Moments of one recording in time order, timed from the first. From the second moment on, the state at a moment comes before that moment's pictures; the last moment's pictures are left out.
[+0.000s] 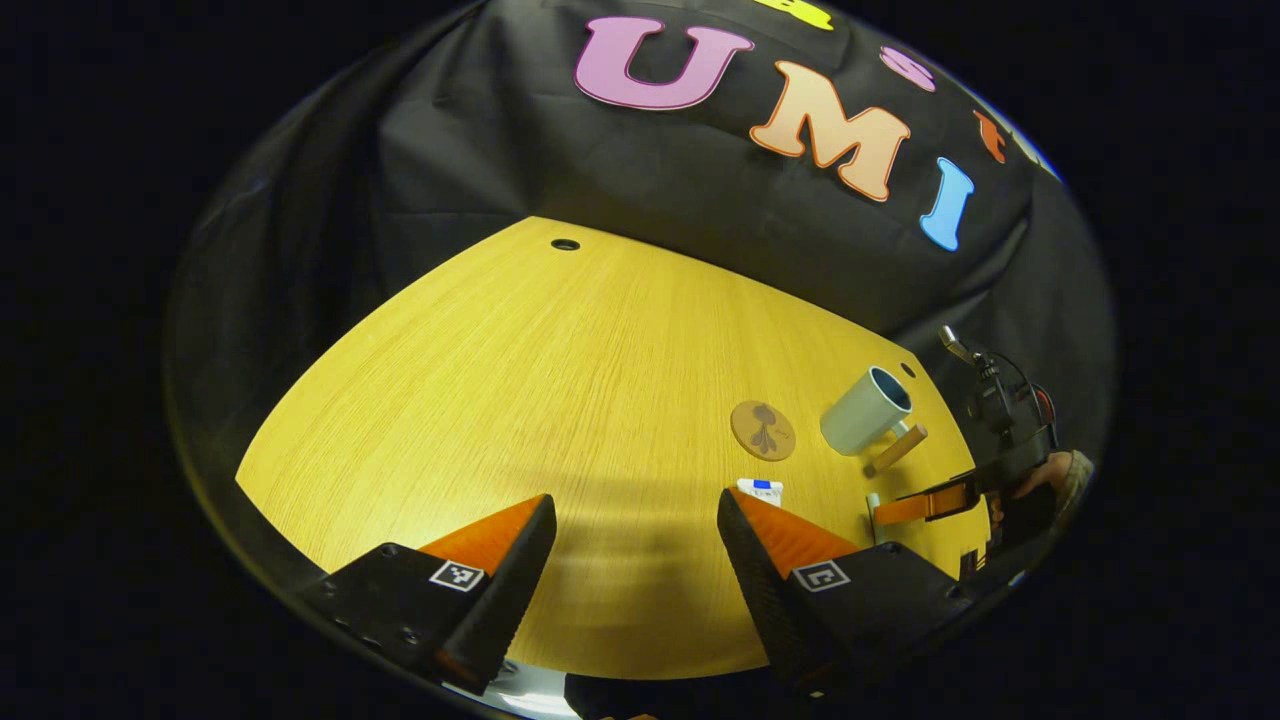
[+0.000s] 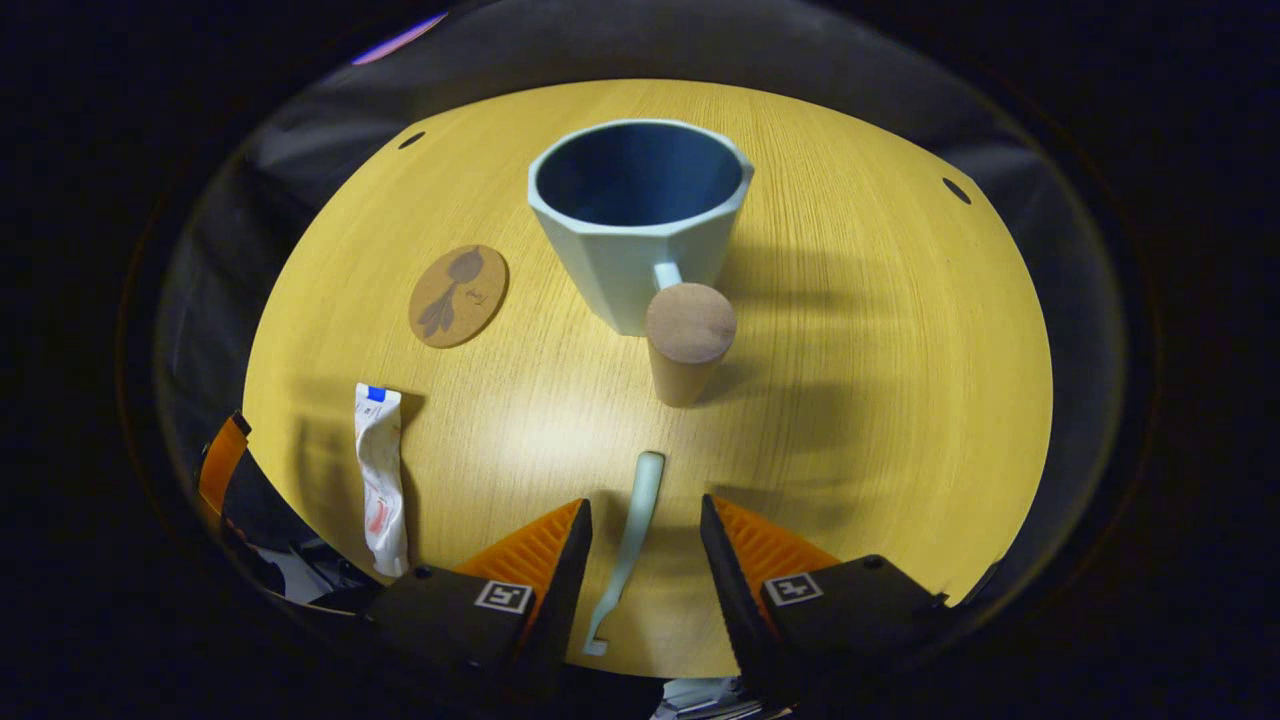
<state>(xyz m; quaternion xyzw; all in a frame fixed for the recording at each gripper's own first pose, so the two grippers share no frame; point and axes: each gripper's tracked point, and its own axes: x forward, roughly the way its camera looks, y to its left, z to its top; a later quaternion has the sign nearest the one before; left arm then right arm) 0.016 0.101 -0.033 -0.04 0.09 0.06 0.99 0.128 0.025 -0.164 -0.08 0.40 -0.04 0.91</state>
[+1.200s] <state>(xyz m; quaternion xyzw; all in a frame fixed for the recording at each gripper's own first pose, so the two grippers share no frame) 0.041 0.093 -0.048 -0.05 0.13 0.06 0.99 0.127 0.024 -0.170 -0.08 0.41 -0.04 0.91</state>
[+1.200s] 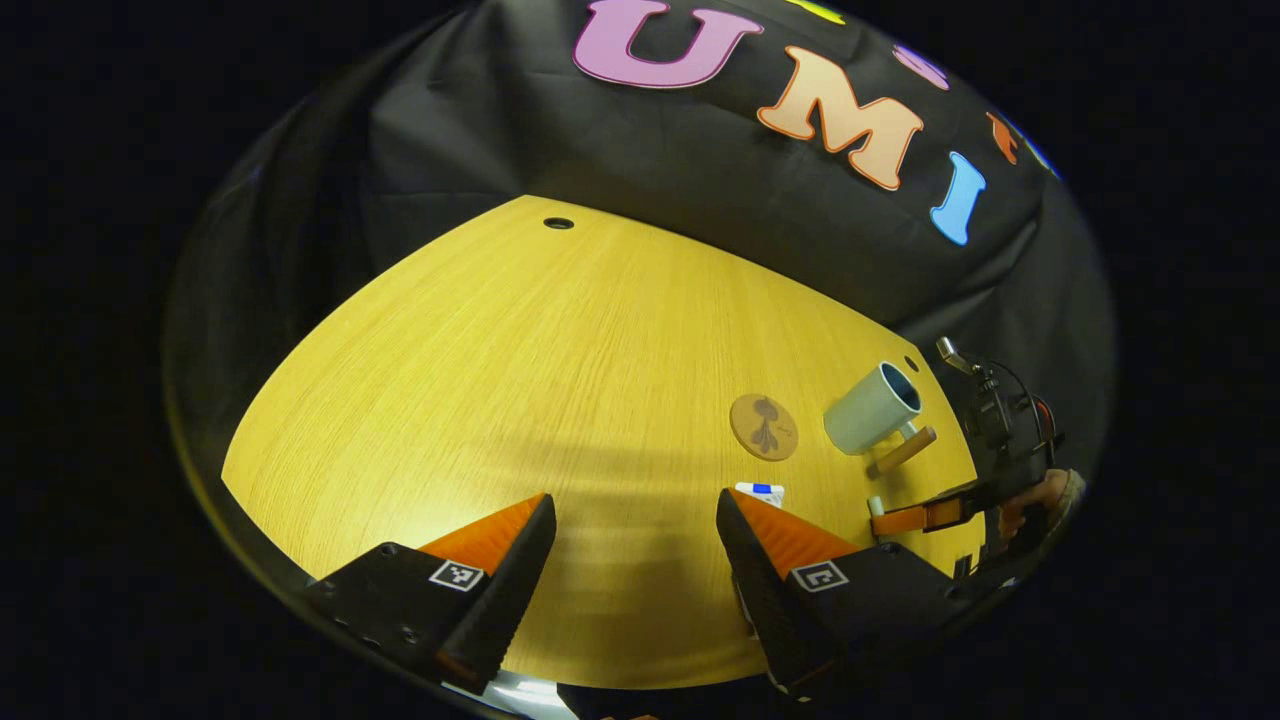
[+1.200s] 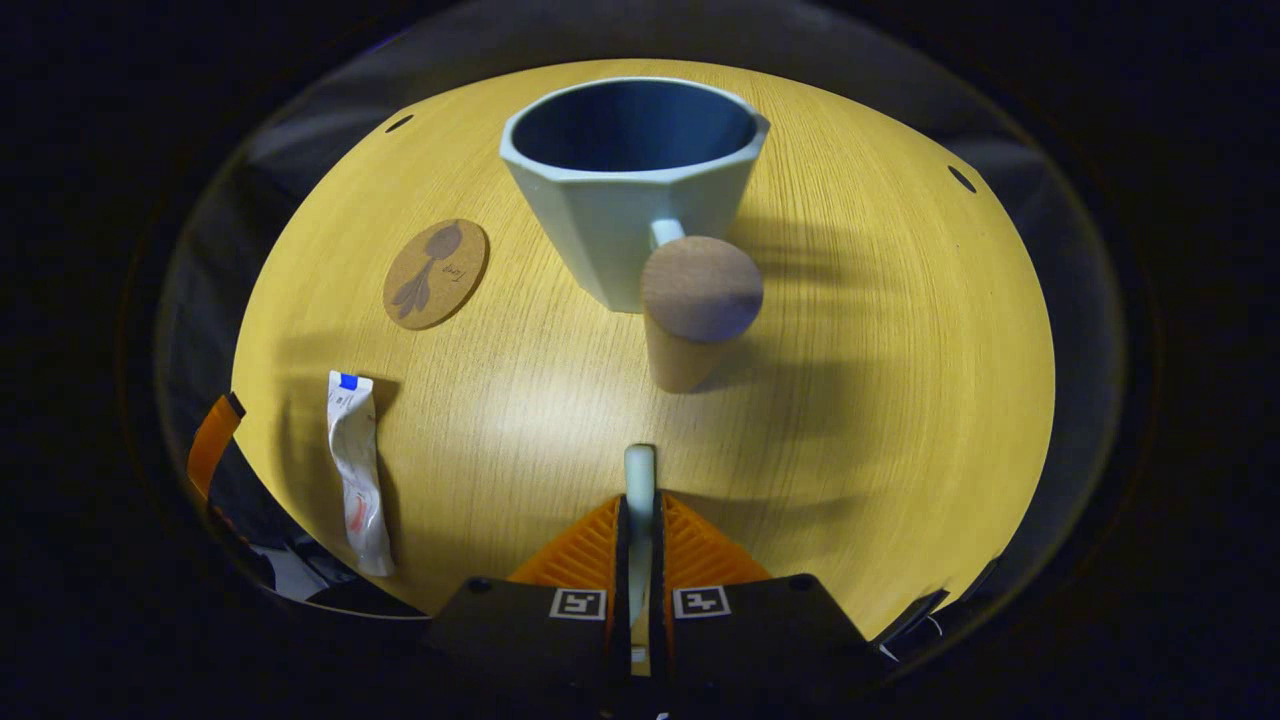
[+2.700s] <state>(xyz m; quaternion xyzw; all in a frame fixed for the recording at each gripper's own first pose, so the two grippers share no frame) 0.099 0.007 -0.121 0.01 0.40 0.07 0.91 0.053 -0.071 -0.107 0.04 0.29 -0.06 0.95</state>
